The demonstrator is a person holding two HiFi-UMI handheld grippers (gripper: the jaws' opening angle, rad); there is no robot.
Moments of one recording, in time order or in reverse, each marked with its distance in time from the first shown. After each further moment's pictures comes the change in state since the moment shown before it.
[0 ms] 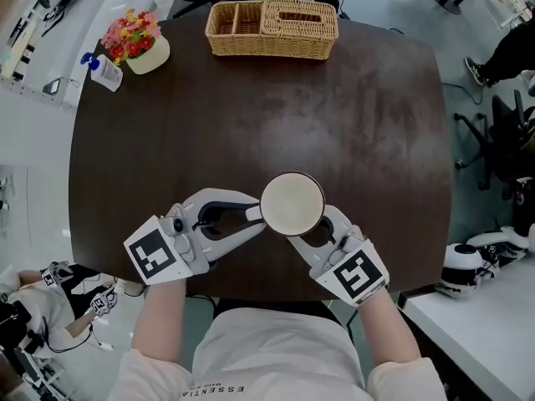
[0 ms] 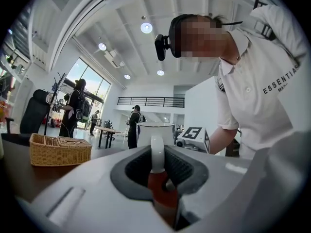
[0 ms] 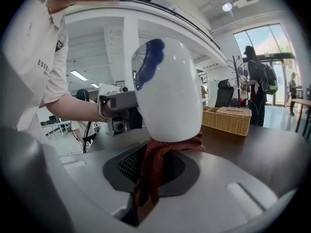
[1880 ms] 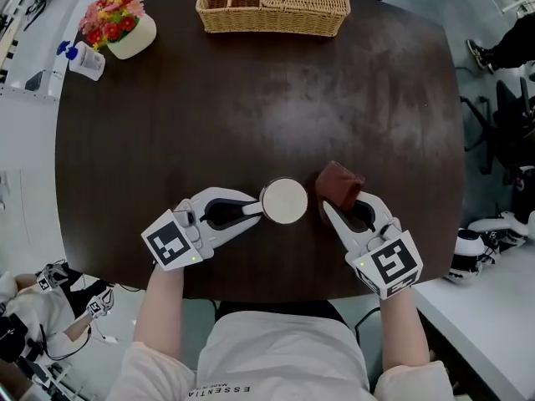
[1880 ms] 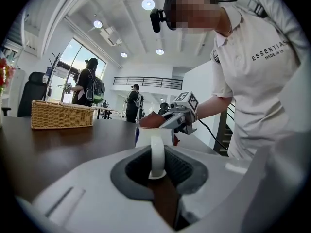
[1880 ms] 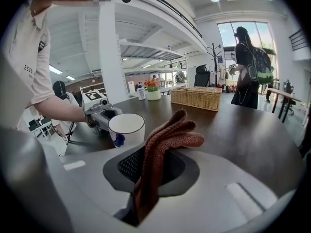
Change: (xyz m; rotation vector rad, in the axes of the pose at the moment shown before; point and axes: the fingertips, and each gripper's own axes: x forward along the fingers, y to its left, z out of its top) left arm -0.015 0.018 -0.134 -0.006 0.177 -0.057; right arm -0.023 -0.063 -0.073 0.108 0.170 -0.197
